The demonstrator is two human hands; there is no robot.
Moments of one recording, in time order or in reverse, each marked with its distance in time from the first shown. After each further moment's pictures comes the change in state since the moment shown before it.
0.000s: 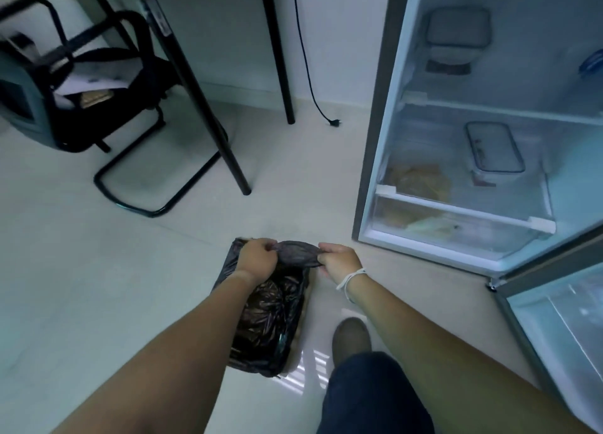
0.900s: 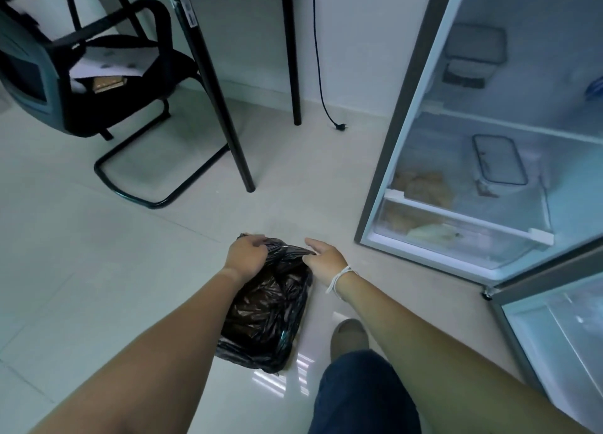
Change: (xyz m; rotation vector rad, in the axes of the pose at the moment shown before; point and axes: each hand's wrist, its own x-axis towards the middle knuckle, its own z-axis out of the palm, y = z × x) left_hand -0.015 -0.027 -0.039 -0.128 0.011 -0.091; right_hand -0.023 -0.004 0.045 -0.361 -0.118 -0.146
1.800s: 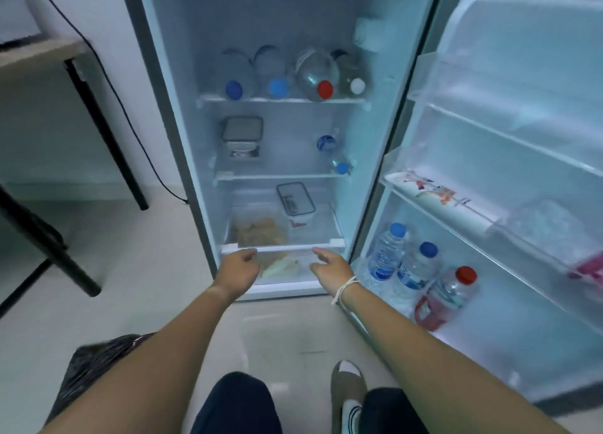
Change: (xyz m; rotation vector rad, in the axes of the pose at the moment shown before) left_hand -0.137 0.191 0.176 0.158 -0.263 0.515; right_hand -0.166 0.063 -0.262 0.111 0.598 -0.038
